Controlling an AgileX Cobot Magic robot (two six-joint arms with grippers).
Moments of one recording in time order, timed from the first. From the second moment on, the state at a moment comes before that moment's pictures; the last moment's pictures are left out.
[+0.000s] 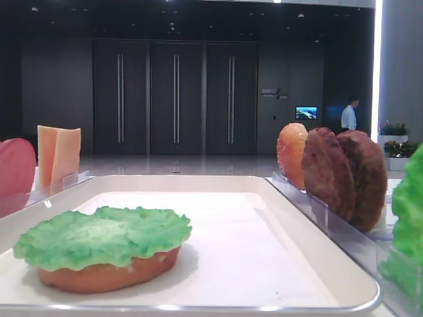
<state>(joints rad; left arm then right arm) -0.13 -0.02 -0.47 0.08 1.11 -0.05 0.17 1.07 -0.84 0.28 0.85 -0.21</state>
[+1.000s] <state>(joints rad) -0.13 -0.02 -0.47 0.08 1.11 -0.05 -0.09 0.27 -0.61 0.05 1.18 -0.06</state>
